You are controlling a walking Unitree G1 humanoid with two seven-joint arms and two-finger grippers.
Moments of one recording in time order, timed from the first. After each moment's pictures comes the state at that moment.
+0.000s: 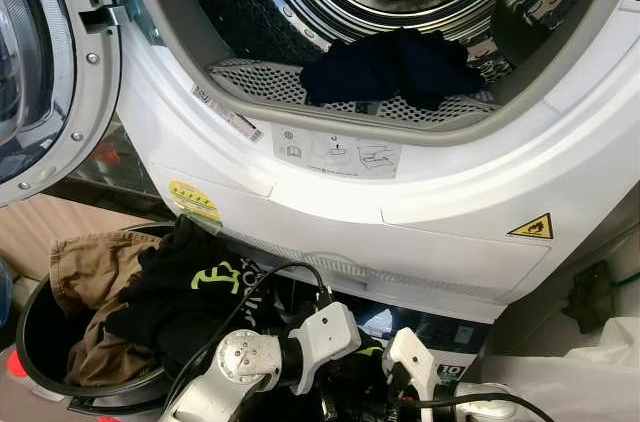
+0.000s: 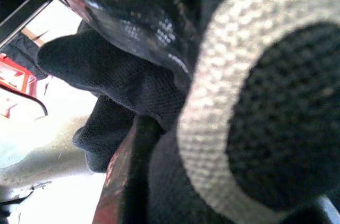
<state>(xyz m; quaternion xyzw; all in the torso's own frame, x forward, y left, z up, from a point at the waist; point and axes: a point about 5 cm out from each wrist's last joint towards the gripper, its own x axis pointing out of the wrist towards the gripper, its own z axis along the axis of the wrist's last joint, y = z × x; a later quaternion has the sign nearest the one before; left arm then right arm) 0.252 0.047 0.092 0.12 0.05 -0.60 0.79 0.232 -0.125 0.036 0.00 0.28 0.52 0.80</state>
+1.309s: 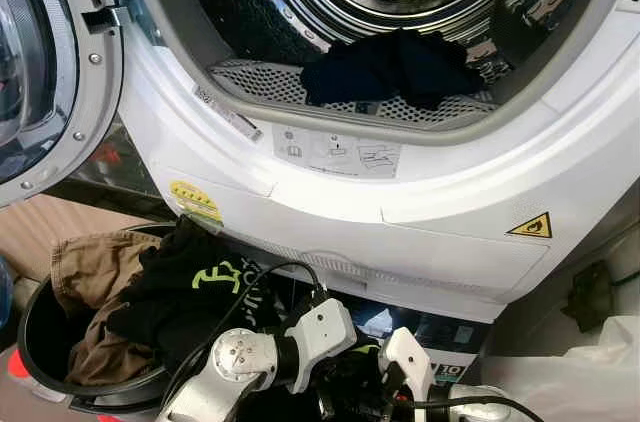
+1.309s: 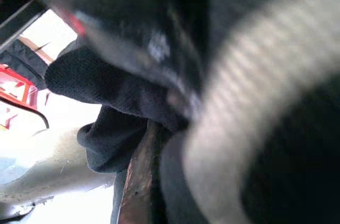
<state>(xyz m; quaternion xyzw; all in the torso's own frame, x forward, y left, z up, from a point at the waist) 0.251 0.051 0.096 0.11 0.05 -0.60 0.79 0.230 -0.117 0.035 0.01 0.27 0.52 0.81</state>
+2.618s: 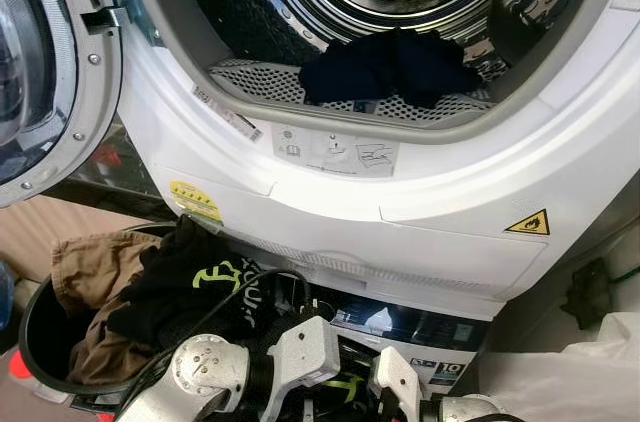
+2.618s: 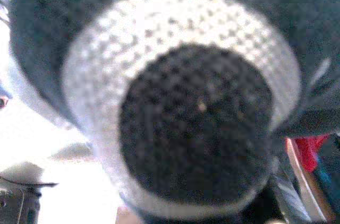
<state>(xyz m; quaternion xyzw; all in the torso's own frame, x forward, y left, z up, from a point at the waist) 0.207 0.080 0.130 0.10 0.08 -0.68 0.72 0.218 -0.110 0.029 0.00 0.25 0.59 0.77</state>
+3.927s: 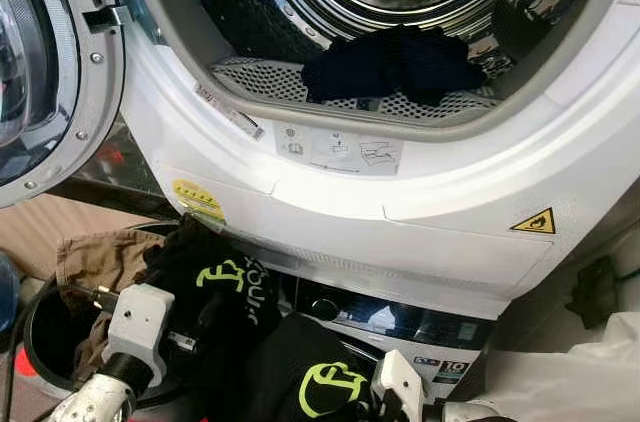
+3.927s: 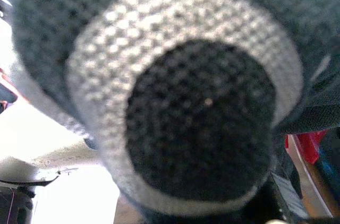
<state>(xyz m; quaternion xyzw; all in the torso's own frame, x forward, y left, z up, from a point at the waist) 0.225 0.211 0.106 0.07 0.00 -0.06 1.00 0.217 -0.118 0.020 0.01 0.25 0.57 0.78</state>
